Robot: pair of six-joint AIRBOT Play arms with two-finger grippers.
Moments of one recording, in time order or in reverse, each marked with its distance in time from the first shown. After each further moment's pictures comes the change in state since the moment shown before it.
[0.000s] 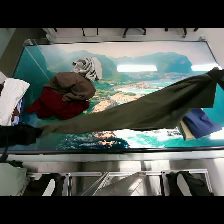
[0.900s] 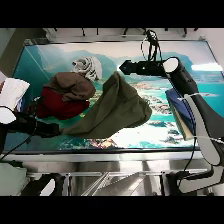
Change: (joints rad) left arm -0.001 -0.288 -0.282 0.003 0.240 0.089; right arm 0.552 -0.846 0.140 0.032 -0.583 -0.215
